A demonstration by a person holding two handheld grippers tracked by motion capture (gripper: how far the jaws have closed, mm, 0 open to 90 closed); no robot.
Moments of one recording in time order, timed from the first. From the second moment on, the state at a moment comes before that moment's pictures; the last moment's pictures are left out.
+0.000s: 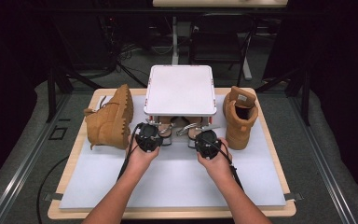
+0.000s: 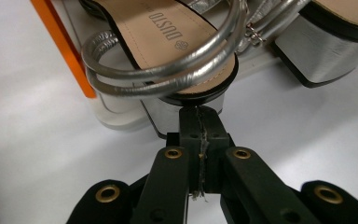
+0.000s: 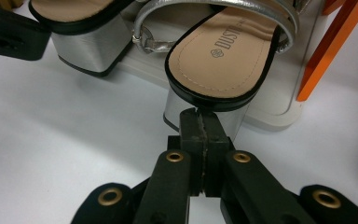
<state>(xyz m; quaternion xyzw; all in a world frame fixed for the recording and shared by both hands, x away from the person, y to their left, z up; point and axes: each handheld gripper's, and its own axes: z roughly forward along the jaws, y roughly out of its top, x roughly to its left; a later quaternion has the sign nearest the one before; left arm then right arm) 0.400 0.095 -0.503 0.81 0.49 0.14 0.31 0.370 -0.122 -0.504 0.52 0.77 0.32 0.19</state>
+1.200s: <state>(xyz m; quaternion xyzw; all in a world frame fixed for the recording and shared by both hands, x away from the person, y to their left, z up) 0.413 0.087 -0.516 0.80 0.49 0.17 0.32 0.406 -0.118 -0.518 0.53 0.76 0.30 0.21</state>
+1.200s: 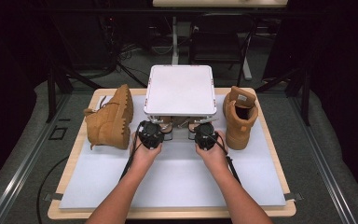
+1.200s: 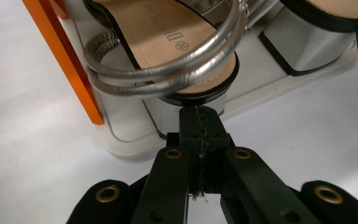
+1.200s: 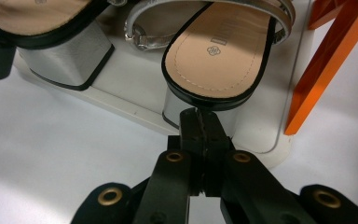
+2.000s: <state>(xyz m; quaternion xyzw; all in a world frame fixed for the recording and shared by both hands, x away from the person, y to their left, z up) 0.414 0.086 -0.521 0.79 0.48 0.17 0.34 0.408 -0.120 -0.520 0.53 0.76 0.31 0.22</state>
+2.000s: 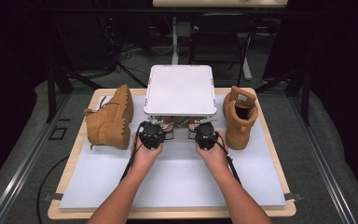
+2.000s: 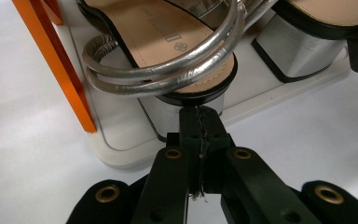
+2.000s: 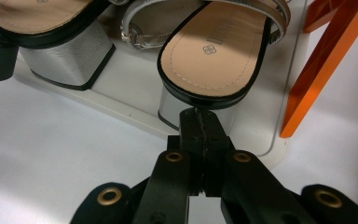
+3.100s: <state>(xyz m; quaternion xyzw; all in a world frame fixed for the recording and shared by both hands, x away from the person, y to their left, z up) 0.419 0.087 -0.528 0.77 0.50 0.17 0.36 0.386 -0.114 -0.518 0.50 0.78 0.31 0.21</state>
